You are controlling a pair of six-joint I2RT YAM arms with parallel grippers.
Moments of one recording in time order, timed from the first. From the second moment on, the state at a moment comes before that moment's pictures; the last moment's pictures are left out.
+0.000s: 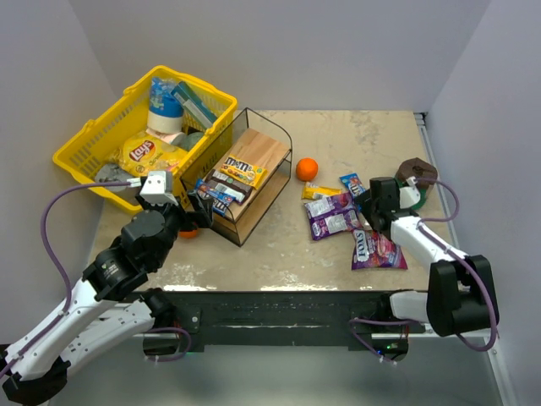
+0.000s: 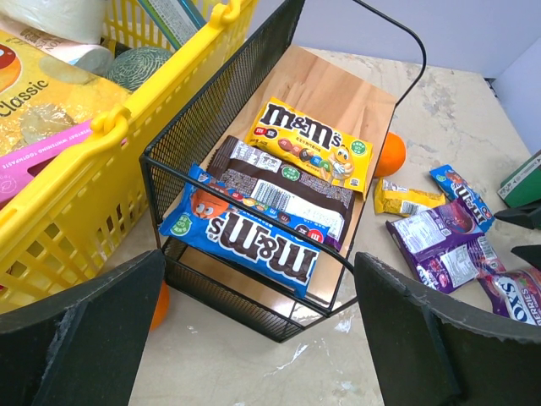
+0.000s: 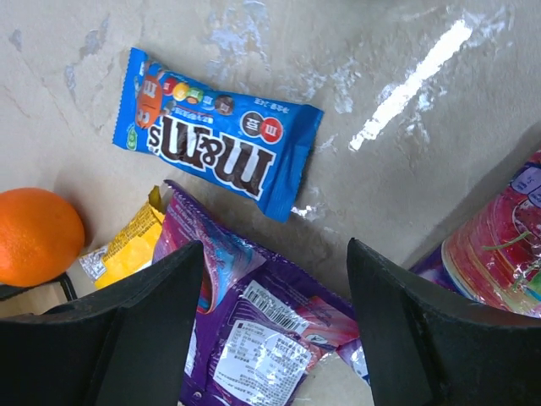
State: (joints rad) left arm -0.79 0.58 0.82 -0.48 -0.59 -0.41; right arm 0.16 1.28 0.65 -0.23 0.35 1.09
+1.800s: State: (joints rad) left arm -0.79 0.59 0.82 -0.48 -0.60 -0.41; right arm 0.08 1.43 0.51 0.23 0.29 1.28
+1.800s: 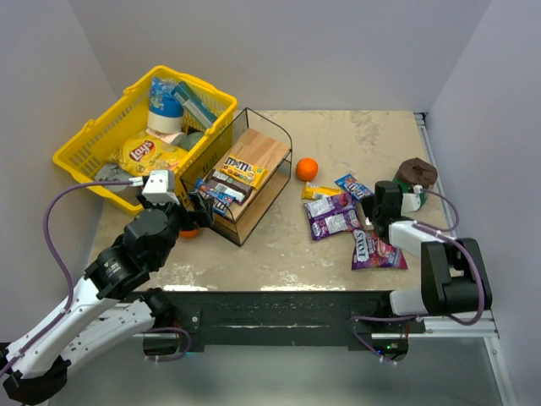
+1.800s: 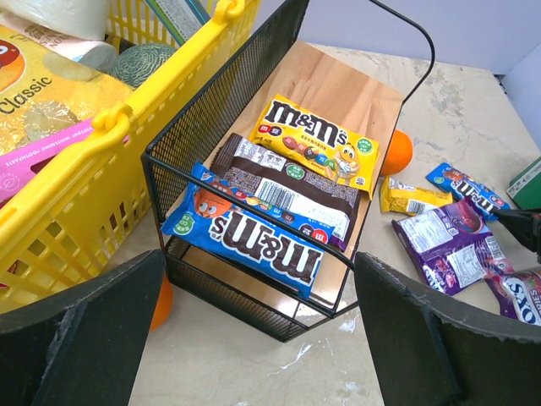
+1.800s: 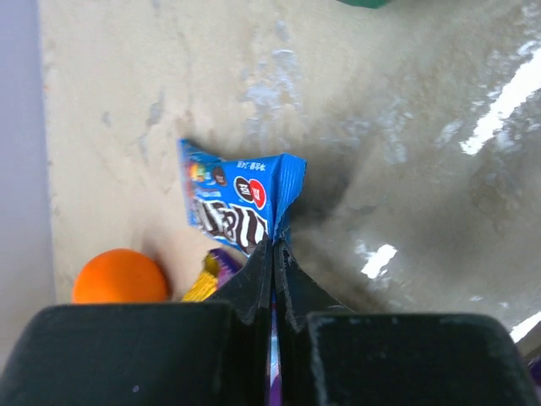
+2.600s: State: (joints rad) left arm -0.79 0.55 0.82 -0.51 -0.67 -0.44; right arm 0.09 1.03 0.84 -0.11 0.05 1.07
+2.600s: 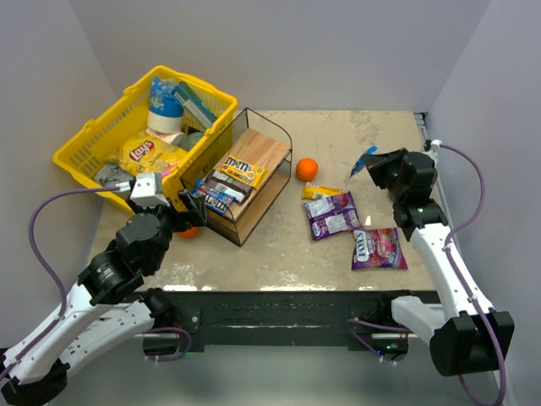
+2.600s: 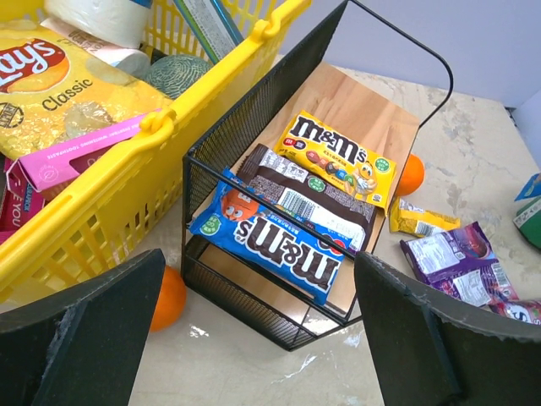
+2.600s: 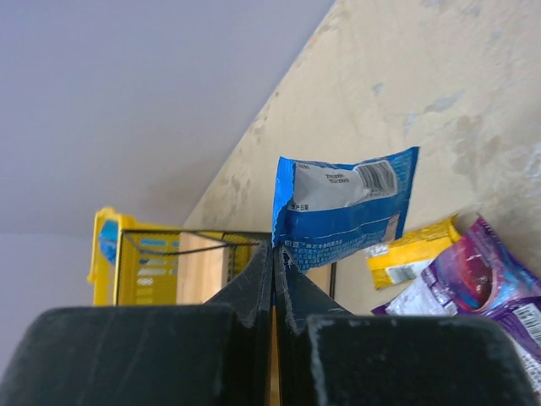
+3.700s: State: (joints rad) left arm -0.79 0.54 0.82 -0.53 -0.70 -0.45; right arm 0.54 1.53 1.31 0.09 -0.13 0.92
